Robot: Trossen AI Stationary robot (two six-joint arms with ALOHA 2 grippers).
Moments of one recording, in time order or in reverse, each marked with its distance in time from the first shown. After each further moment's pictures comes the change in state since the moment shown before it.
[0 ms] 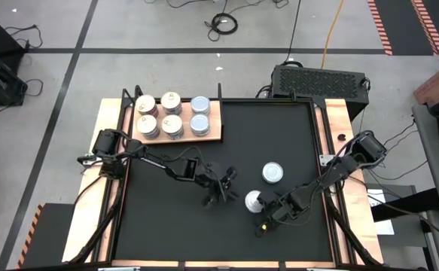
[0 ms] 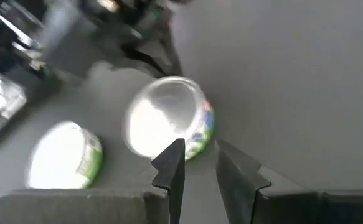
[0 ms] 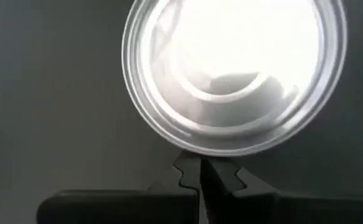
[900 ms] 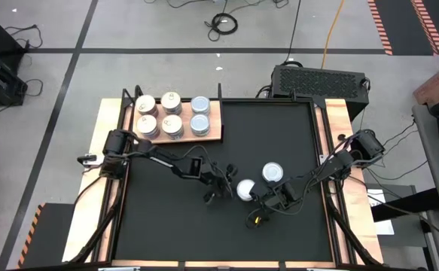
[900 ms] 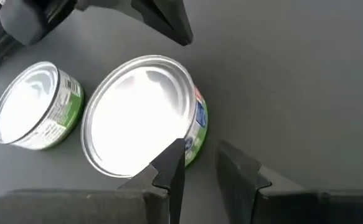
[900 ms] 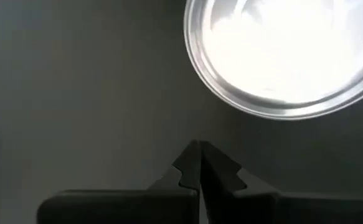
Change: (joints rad) left arm 0.053 0.103 0.000 -0.014 -0.025 0.006; right arm -0.123 0.001 0.001 0.092 -0.043 -0.206
